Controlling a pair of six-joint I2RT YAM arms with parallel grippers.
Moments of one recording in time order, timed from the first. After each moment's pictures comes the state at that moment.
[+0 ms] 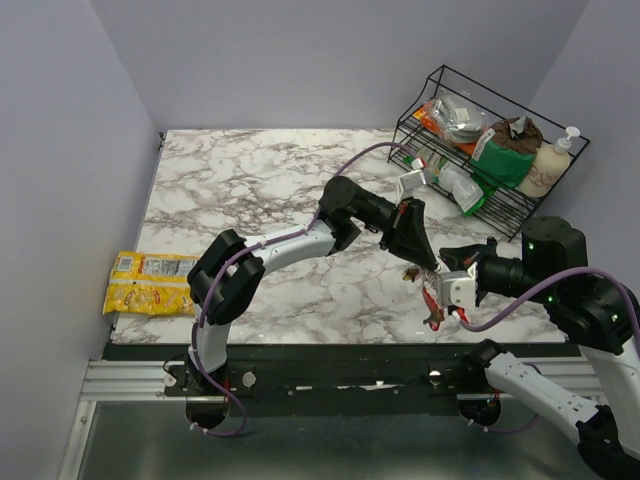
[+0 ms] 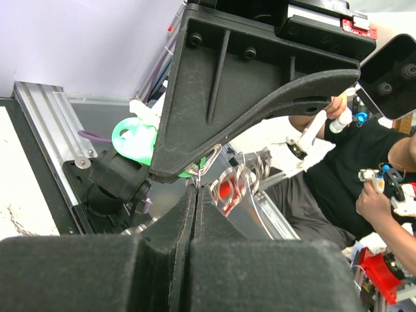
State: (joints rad) left arm -0.89 1.94 1.45 1.10 1.30 -1.22; right arm 0.55 0.74 1.32 -1.13 -0.38 -1.36
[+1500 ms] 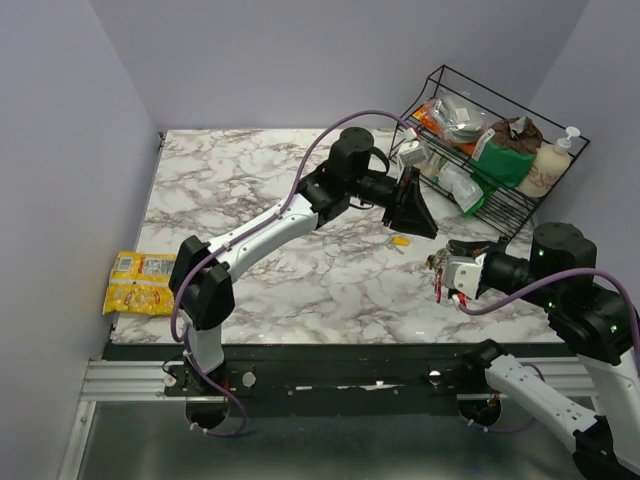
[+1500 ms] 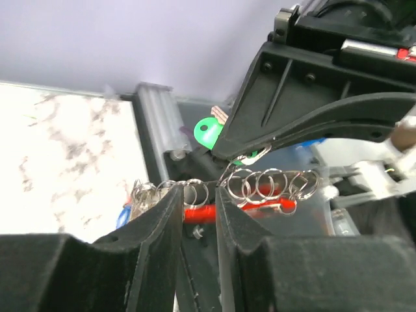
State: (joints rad) left arm -0.83 1.85 1.69 0.16 1.16 -0.51; right arm 0.50 0.67 1.26 -1.02 -0.33 -1.20
